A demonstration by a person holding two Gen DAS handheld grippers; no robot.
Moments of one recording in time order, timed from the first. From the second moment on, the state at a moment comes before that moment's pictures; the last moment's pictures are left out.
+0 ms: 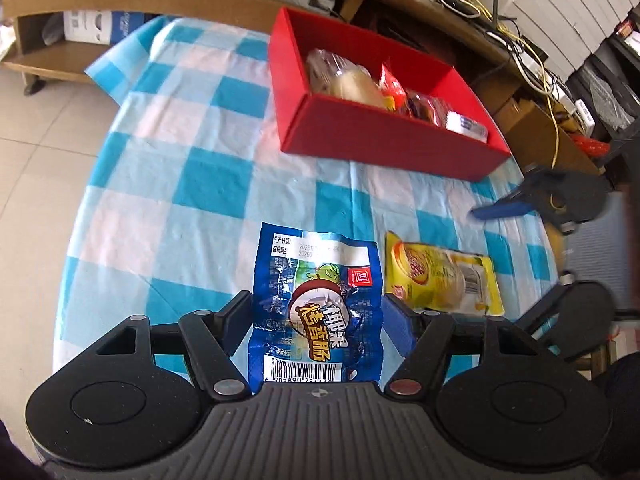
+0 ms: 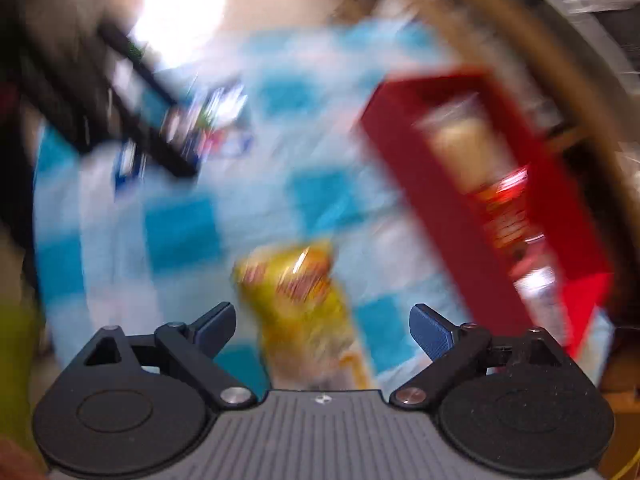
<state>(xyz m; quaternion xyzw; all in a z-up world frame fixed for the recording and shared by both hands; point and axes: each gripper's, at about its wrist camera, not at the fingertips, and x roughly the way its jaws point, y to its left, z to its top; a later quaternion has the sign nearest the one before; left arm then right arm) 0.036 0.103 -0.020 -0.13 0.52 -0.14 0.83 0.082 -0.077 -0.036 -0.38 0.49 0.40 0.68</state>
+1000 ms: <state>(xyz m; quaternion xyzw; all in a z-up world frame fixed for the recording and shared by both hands) 0.031 0.058 -0.044 -0.02 0.55 -0.15 0.82 0.091 -0.100 -0.071 -0.14 0.57 0.26 0.77</state>
